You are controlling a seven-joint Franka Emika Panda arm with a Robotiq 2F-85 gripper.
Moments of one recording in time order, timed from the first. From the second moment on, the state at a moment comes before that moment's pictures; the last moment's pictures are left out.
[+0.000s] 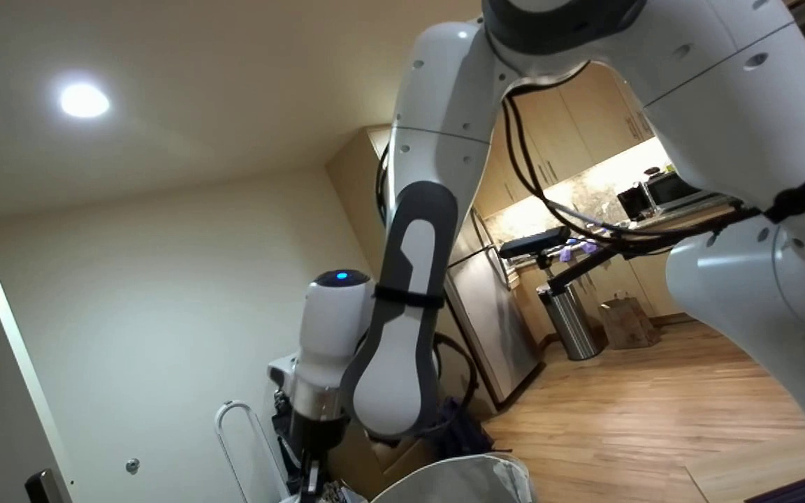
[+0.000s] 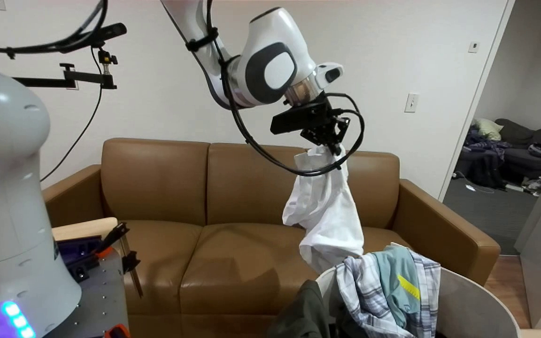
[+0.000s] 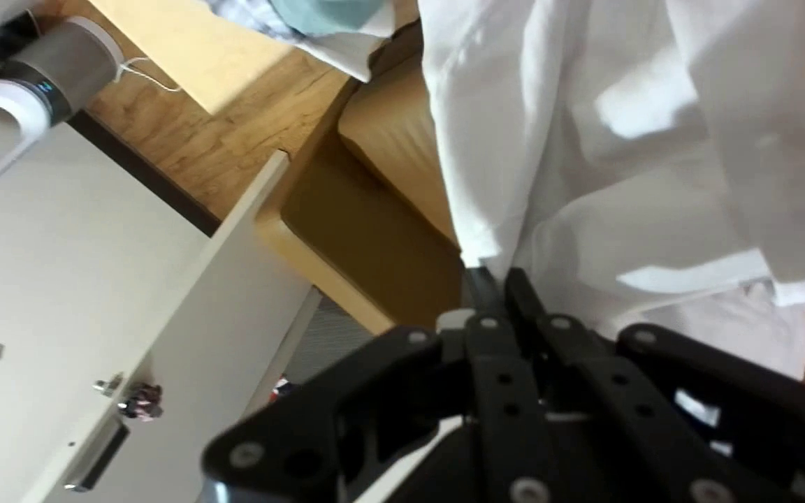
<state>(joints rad) 0.56 0.06 -0.67 -2.42 -0.26 3.15 -0.25</state>
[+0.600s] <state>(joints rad) 0.51 -0.05 -0.75 -2.46 -0.36 3.16 -0.24</state>
